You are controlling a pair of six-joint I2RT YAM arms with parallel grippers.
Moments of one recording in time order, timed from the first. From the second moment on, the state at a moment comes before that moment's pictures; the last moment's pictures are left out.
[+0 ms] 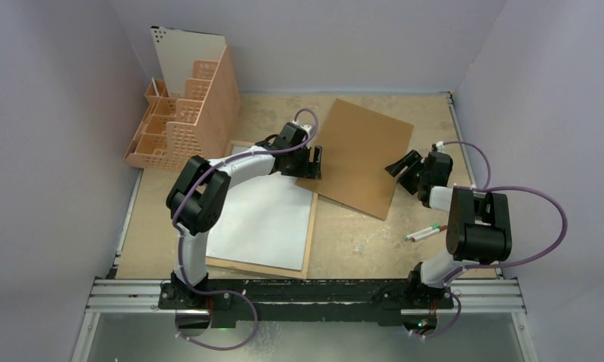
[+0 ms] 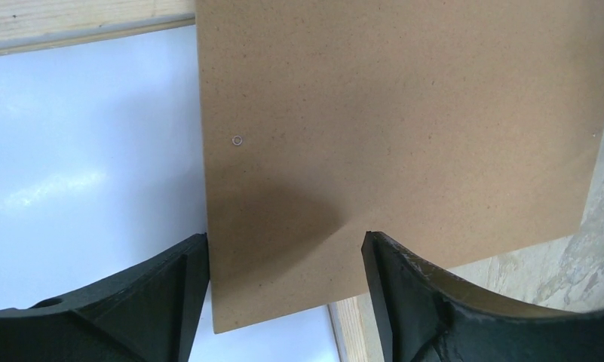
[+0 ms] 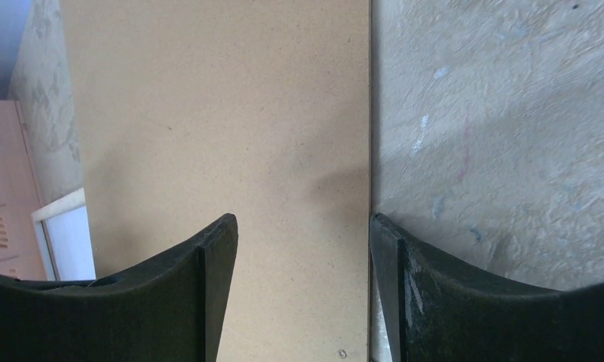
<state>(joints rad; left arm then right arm) -0.62 2.00 1.40 -0.27 0.15 -0.43 -0.15 1.60 0.61 0.31 -0.31 0.68</state>
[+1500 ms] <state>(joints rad) -0.50 1.76 1.28 -0.09 0.59 -0.71 -0.14 1.47 0.50 0.25 -0.41 0.75</state>
